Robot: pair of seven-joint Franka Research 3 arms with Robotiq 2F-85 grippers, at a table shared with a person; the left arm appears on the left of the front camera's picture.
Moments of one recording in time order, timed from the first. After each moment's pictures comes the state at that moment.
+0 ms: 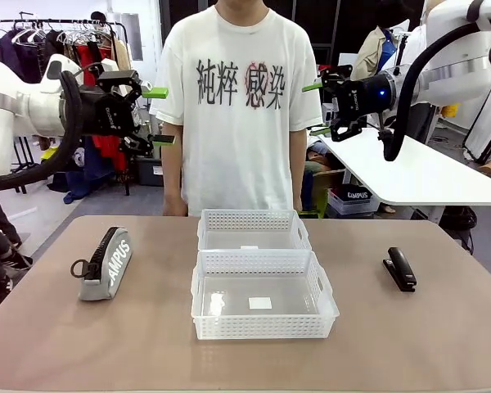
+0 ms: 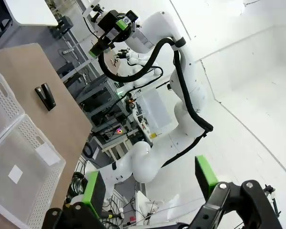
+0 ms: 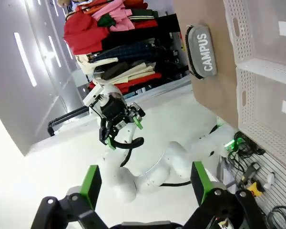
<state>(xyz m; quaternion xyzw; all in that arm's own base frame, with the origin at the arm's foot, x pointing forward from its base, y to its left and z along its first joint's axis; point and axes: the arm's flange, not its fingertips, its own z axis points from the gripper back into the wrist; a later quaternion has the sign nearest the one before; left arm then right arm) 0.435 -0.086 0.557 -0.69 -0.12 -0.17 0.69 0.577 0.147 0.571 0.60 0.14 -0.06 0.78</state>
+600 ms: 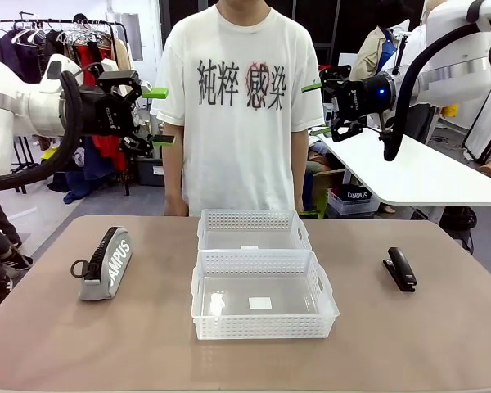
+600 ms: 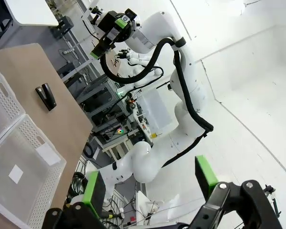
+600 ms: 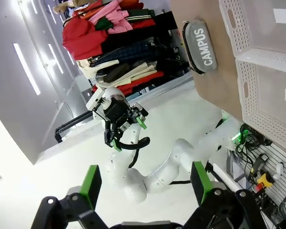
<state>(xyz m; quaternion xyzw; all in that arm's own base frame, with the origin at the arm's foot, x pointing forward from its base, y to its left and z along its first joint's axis) 0.435 -0.086 0.556 -0.69 -0.12 -0.17 0.69 0.578 0.148 0.571 0.60 0.17 -0.09 0.78</state>
